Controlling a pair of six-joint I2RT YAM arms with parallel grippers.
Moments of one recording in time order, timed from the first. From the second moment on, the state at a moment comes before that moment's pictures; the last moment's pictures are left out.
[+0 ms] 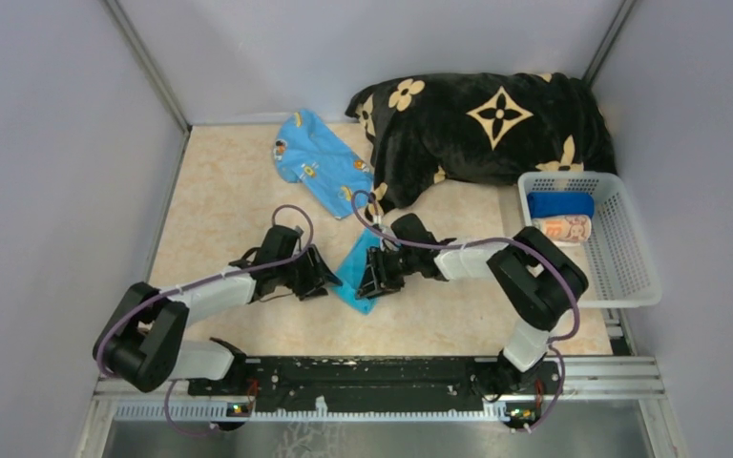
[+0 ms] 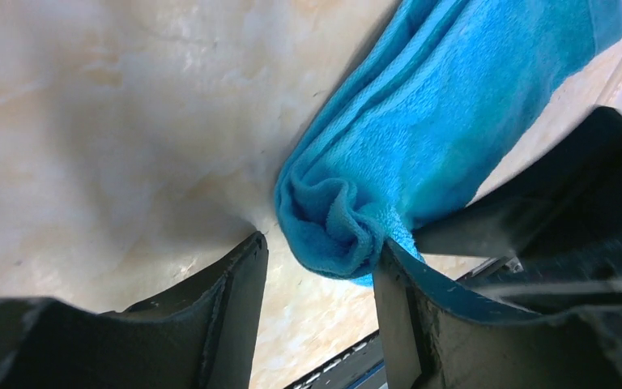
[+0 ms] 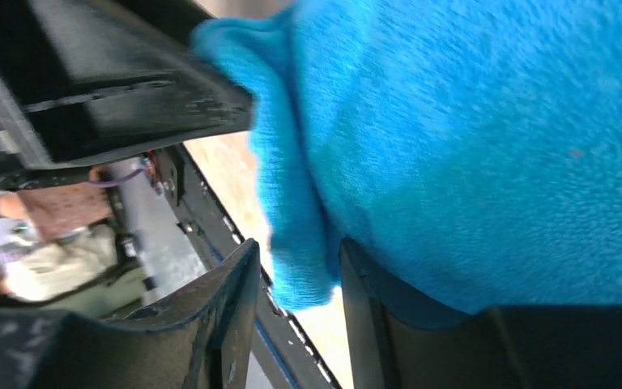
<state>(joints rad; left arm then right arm) -0.51 1.31 0.47 -0.05 0.28 -0.93 0.71 1.73 0.73 0.17 -0.71 0.71</state>
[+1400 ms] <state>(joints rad) -0.49 1.45 0.53 0.02 0.30 -0.92 1.16 1.74 1.00 -0.29 0.24 0.08</state>
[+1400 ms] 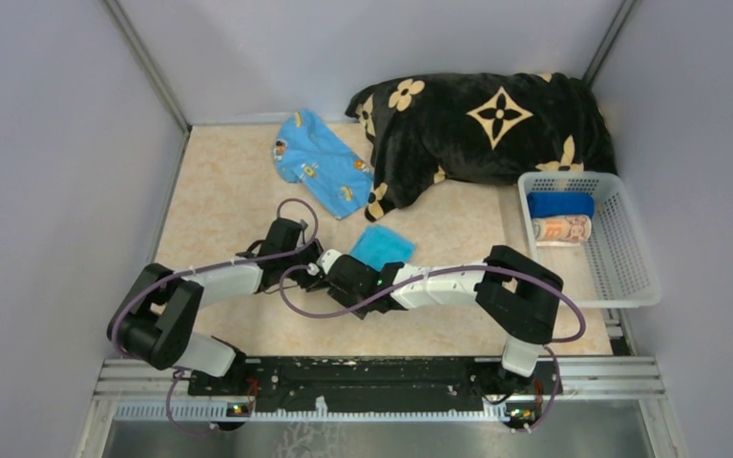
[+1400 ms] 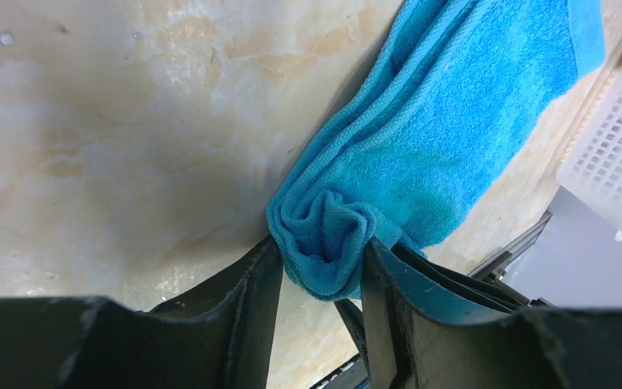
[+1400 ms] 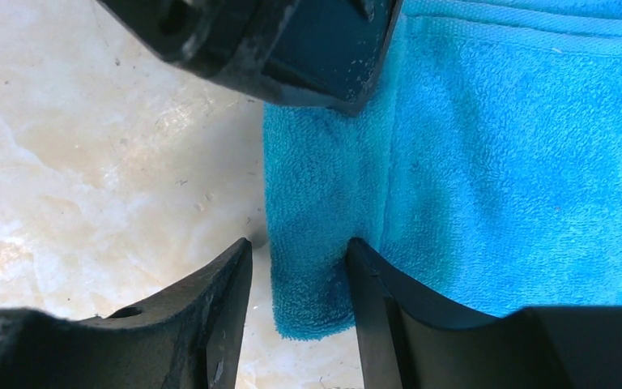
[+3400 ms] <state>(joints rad) -0.42 1.34 0.42 0.08 0.36 -0.99 0.69 1.77 0.76 0.20 -0.76 0.63</state>
